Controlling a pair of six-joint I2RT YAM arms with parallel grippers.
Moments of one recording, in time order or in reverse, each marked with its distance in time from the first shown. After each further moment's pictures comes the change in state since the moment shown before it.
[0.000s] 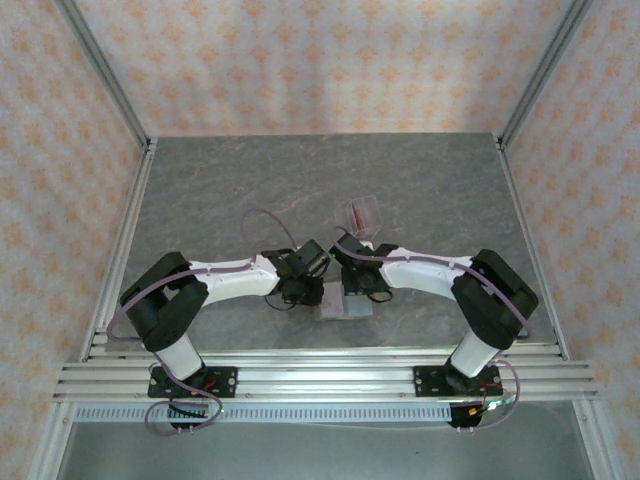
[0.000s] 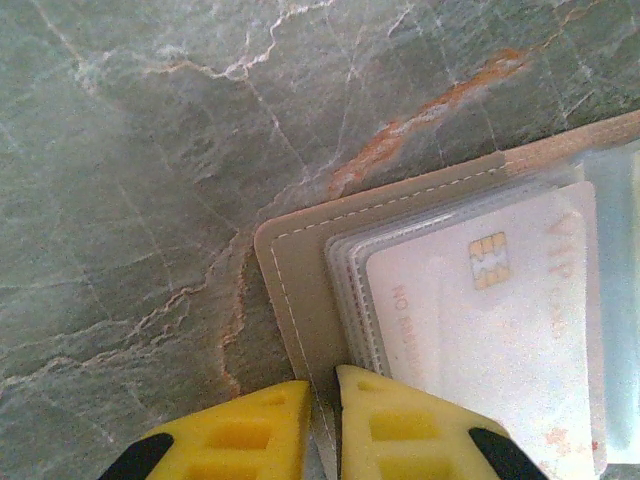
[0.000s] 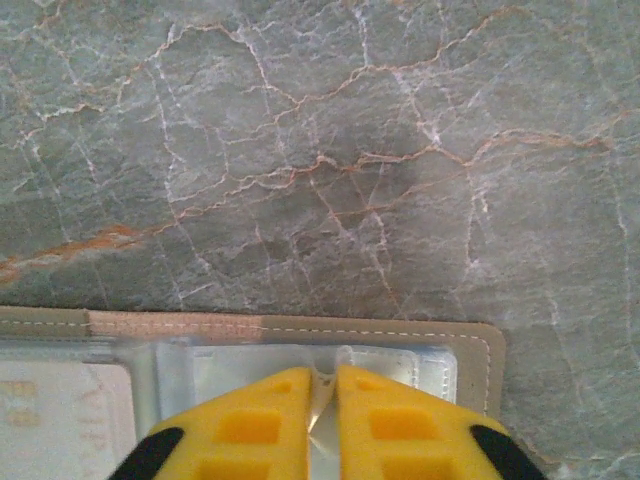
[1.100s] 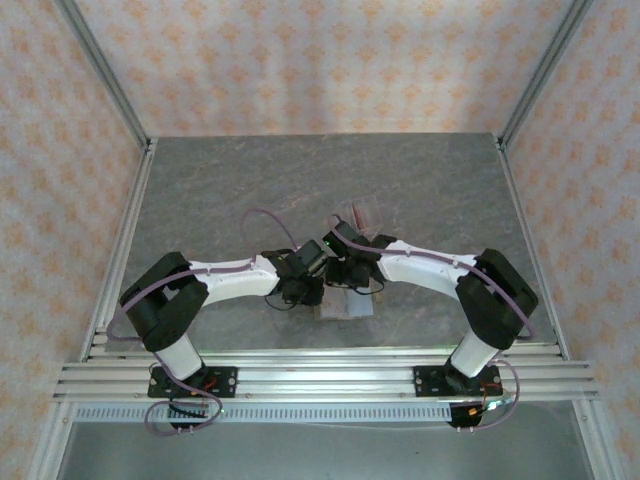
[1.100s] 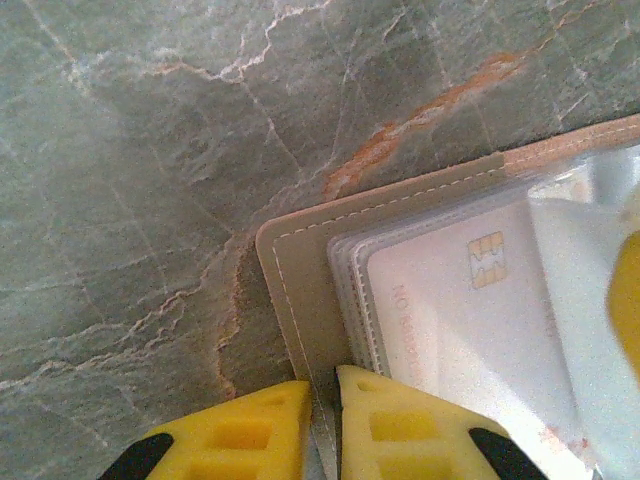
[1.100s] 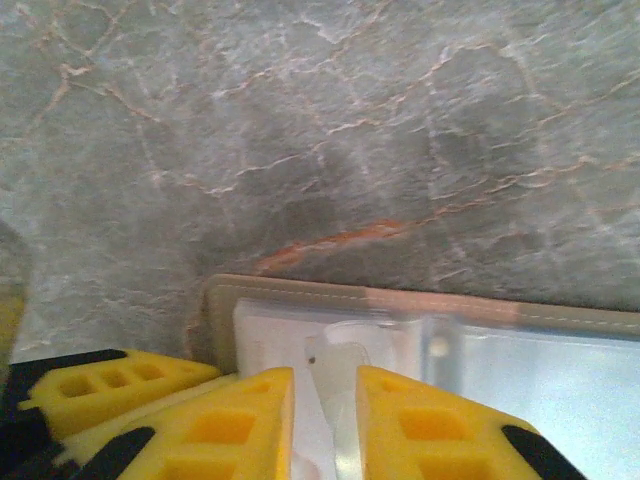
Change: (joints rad) left arm 0.000 0.000 -0.004 0.010 0.003 -0.004; right arm 0.004 -0.006 0.096 0.043 -0.241 0.120
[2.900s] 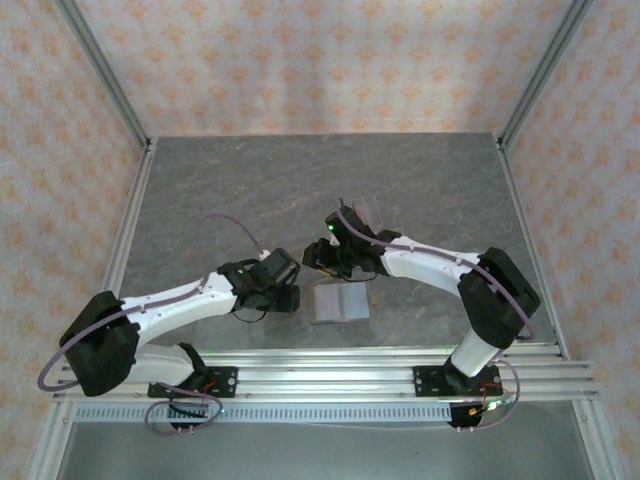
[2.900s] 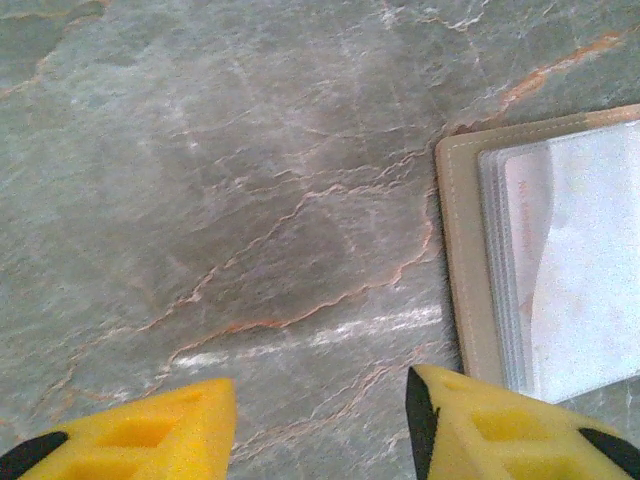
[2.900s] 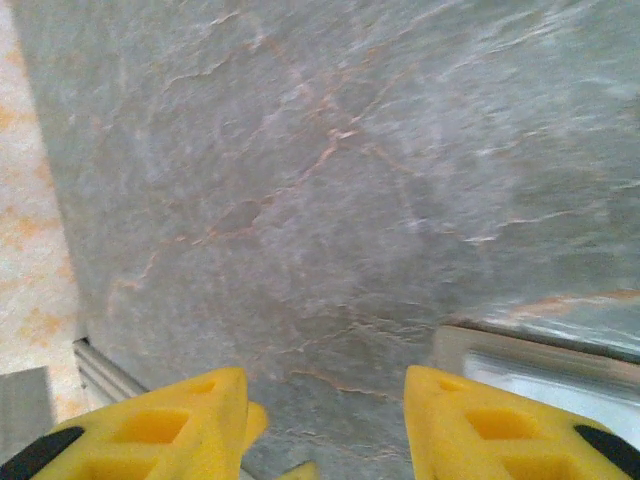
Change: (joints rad) left arm 0.025 -0.392 -0.184 -0.172 -0.135 -0.025; right arm -0.054 -0.006 0.031 0.198 -0.196 0.143
